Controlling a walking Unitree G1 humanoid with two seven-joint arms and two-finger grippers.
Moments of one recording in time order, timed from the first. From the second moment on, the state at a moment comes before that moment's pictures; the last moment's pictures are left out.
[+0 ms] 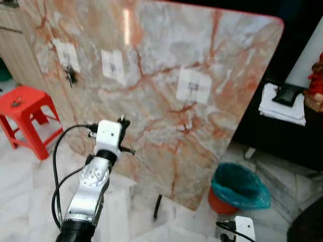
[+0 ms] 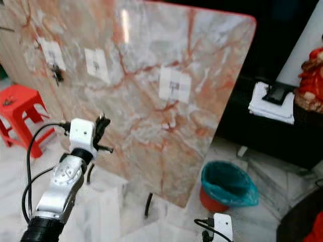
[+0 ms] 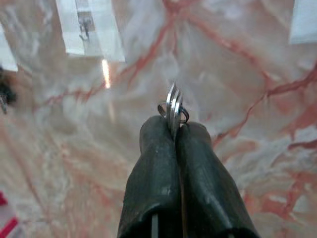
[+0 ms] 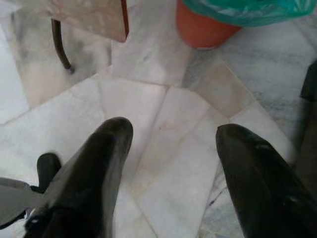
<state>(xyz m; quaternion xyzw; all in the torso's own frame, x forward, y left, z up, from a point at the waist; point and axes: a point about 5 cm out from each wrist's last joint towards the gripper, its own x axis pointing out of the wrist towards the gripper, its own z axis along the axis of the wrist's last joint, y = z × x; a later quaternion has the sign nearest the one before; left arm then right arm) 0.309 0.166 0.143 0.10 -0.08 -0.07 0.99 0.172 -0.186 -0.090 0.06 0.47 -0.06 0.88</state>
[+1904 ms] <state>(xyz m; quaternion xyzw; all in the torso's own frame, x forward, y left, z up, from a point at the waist) 0.320 0.167 0.169 0.12 -0.14 -0.01 0.98 0.170 -0.186 -0.090 0.04 0.47 -0.04 0.88</state>
